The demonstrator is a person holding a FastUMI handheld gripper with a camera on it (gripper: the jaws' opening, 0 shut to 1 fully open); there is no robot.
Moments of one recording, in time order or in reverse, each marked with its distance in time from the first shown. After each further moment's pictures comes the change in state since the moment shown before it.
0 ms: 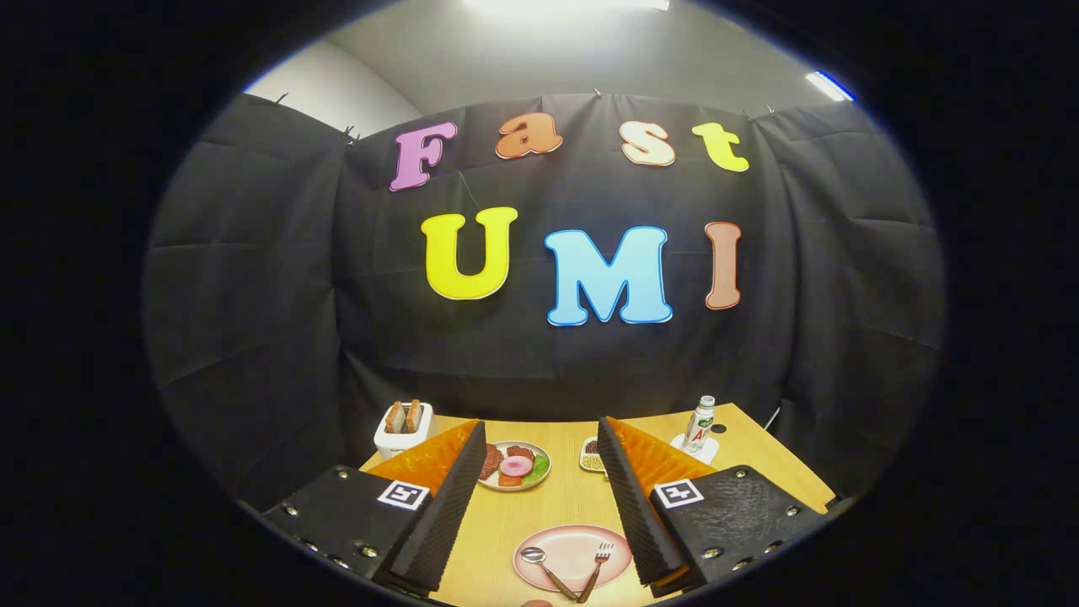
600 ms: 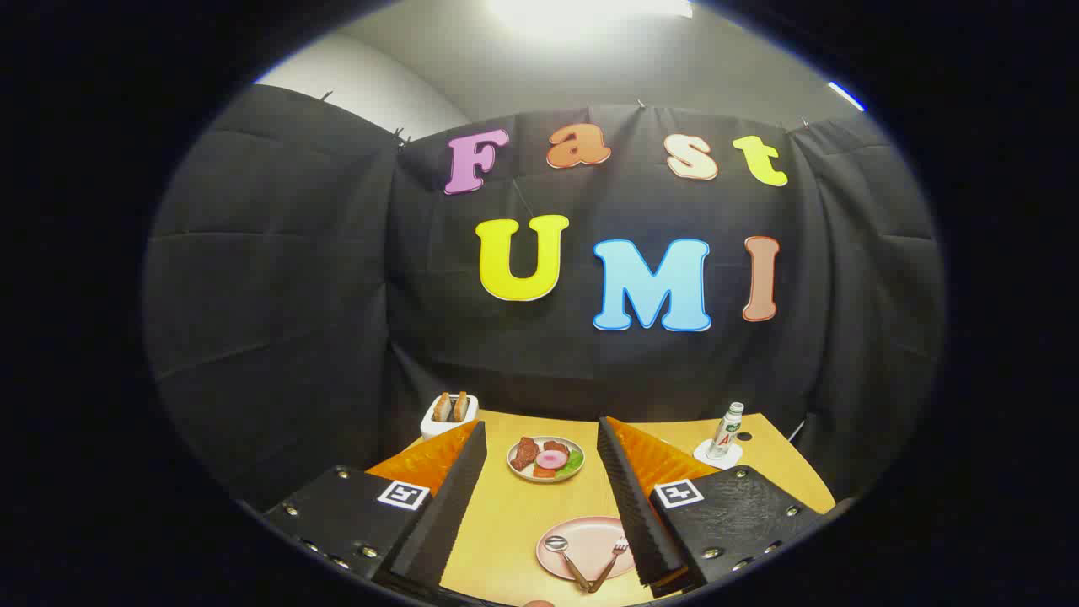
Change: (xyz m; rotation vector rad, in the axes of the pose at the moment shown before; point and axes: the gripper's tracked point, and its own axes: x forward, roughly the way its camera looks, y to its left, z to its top) arm -0.052 0.036 -0.002 -0.062 -0.020 0.132
